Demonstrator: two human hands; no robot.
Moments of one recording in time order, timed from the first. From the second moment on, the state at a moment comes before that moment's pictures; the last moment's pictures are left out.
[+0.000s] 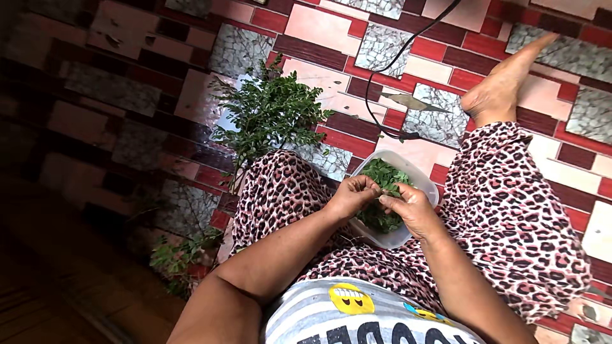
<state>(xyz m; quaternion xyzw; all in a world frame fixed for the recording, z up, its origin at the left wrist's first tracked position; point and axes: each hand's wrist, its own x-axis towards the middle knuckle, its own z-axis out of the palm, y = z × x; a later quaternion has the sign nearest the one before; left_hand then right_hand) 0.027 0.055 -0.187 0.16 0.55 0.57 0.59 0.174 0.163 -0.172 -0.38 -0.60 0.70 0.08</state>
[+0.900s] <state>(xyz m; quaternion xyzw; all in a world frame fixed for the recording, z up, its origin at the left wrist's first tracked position) 0.028 0.054 -0.186 0.19 0.56 0.56 0.57 0.175 0.165 -0.169 -0.38 -0.69 0.61 0.14</state>
